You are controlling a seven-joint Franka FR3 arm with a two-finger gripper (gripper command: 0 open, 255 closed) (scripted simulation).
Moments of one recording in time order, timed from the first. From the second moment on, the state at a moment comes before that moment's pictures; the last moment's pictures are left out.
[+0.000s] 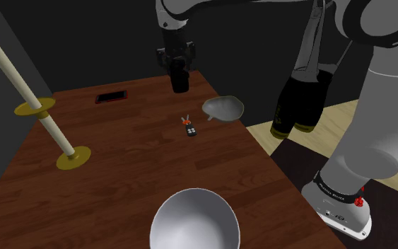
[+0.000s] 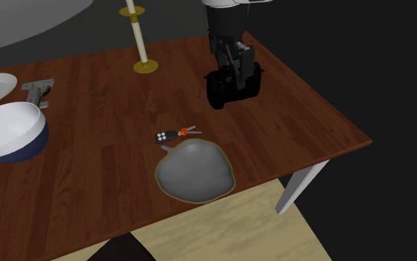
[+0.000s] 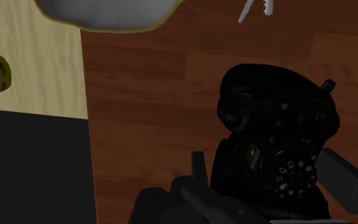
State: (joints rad) arm 0.06 0.21 0.27 -1.47 -0.19 1.73 0.71
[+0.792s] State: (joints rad) arm 0.03 -0.09 0.26 -1.74 -0.11 1.71 0.67
